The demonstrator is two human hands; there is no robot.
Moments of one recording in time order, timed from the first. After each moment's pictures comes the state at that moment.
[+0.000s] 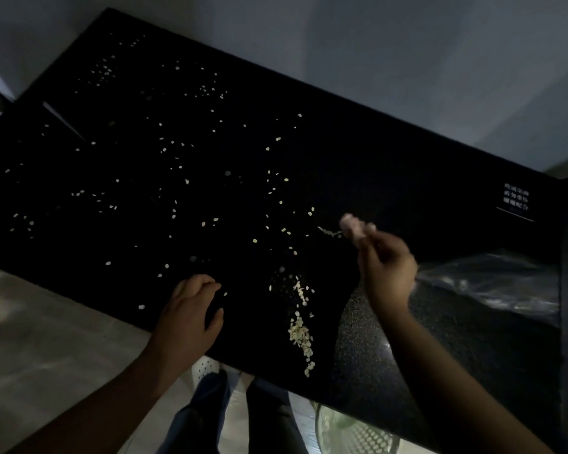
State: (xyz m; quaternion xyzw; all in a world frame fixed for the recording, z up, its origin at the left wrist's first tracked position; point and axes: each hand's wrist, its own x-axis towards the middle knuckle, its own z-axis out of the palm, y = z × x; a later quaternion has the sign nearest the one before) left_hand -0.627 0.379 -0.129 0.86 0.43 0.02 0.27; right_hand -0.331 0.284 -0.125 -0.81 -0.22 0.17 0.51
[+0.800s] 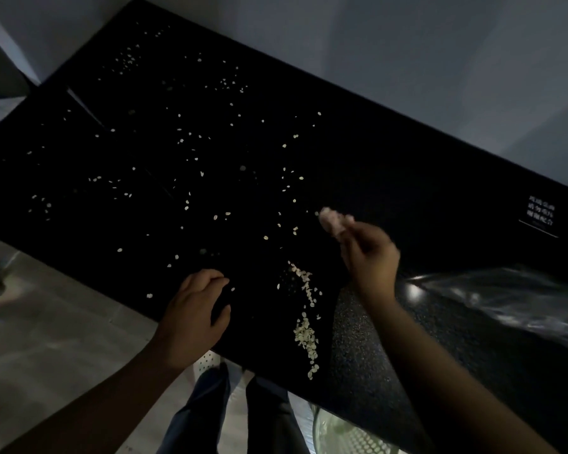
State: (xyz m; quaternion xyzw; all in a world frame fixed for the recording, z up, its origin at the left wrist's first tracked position) left_hand -0.627 0.376 -0.124 0.86 0.43 0.02 0.27; right_hand -0.346 0.315 -0.131 -0.78 -0.32 0.21 0.49
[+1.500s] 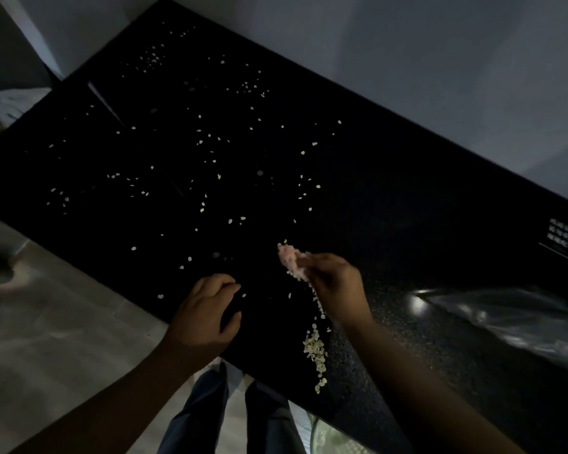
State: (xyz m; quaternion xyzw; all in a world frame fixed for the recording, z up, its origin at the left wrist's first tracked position) left_hand -0.628 0.379 -0.119 0.84 0.44 0.03 0.31; right_hand -0.387 0.321 -0.153 -0.70 -0.50 0.33 0.39
